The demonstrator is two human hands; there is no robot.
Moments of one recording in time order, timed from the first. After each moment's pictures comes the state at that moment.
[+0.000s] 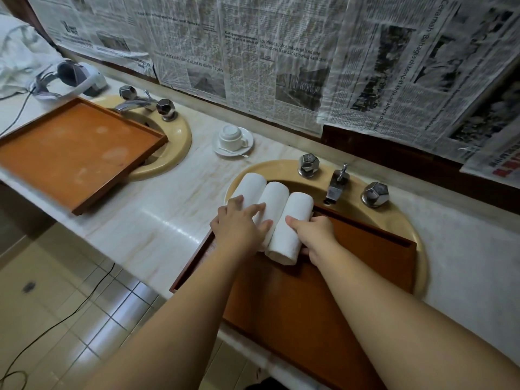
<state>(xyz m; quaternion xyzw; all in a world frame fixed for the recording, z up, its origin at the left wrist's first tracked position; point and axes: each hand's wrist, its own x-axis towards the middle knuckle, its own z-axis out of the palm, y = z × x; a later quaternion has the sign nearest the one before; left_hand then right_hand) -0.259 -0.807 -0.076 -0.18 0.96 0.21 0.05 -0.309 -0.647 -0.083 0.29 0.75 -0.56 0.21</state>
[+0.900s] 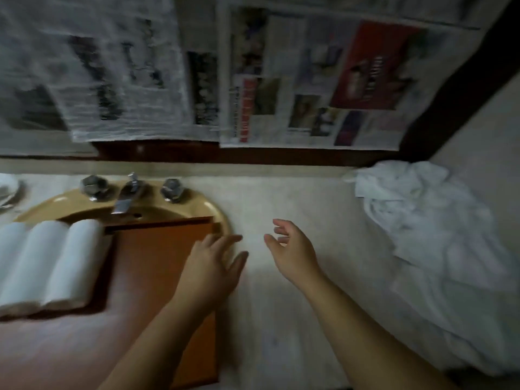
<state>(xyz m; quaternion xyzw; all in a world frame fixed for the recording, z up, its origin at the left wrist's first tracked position) -0.192 -0.498 -0.043 0.19 0.92 0.35 0.03 -0.168 -0.299 -0.045 0.24 0.85 -0.46 -0.04</state>
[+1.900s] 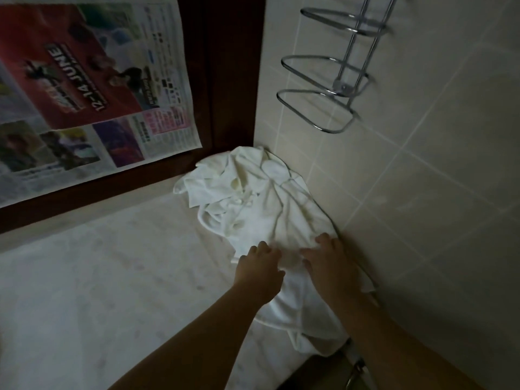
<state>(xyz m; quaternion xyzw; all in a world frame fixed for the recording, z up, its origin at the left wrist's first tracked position) -0.065 0.029 -0.093 0.50 0.84 0.13 0.14 0.075 0.148 -0.080 0.36 0.93 0.04 -0.03</state>
